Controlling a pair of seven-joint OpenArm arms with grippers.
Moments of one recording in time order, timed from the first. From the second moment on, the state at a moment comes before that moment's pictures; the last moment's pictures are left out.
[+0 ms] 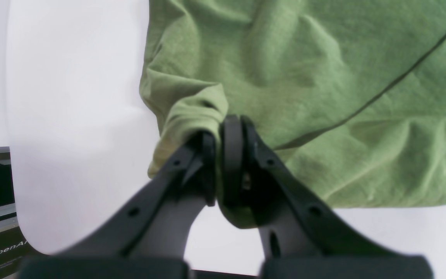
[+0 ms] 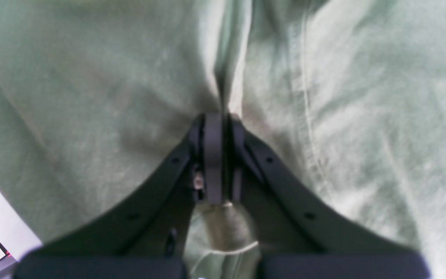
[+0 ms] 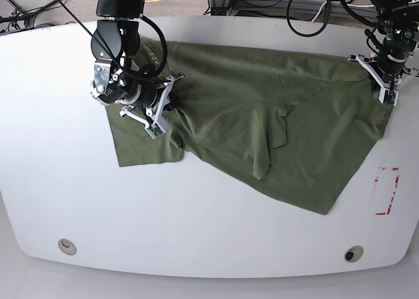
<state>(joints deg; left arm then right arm) 23.0 -16.5 -32.2 110.3 -9.4 -28.2 46.4 -1.5 1.6 8.4 91.8 17.1 41.0 -64.3</state>
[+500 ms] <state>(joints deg) 17.3 -16.1 -27.5 110.5 -10.2 -28.3 46.2 -9.4 1.7 13.2 110.8 17.2 41.1 -64.6</state>
